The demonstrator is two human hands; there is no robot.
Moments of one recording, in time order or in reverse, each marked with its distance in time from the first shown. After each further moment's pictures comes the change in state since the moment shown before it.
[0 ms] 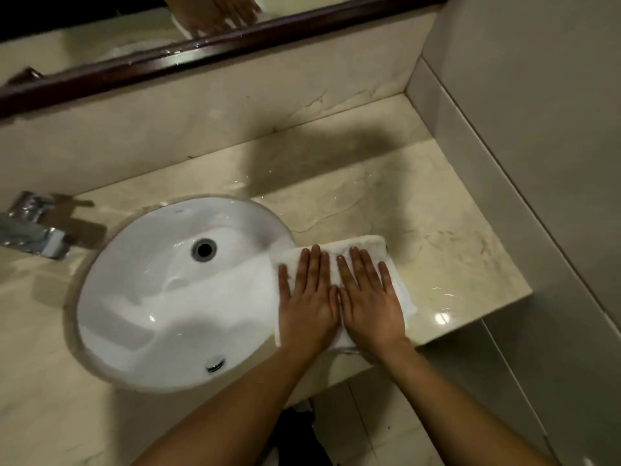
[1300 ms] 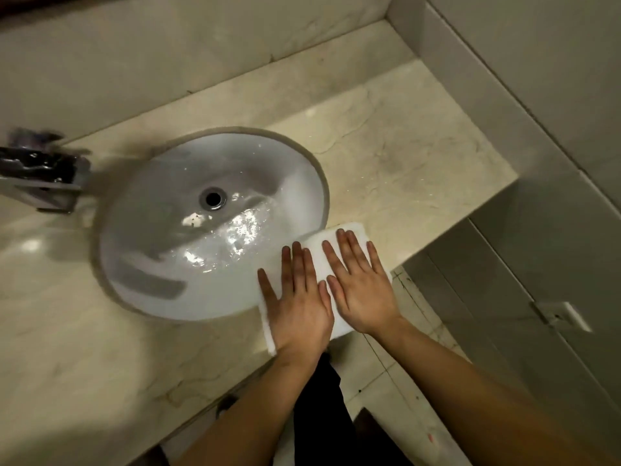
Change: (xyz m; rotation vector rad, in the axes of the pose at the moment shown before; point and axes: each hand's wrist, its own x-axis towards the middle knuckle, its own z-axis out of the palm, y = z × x) left_hand -0.163 -0.098 -0.013 0.026 -0.117 -0.003; right_hand -0.106 -0.149 0.028 -0.042 -0.055 0.077
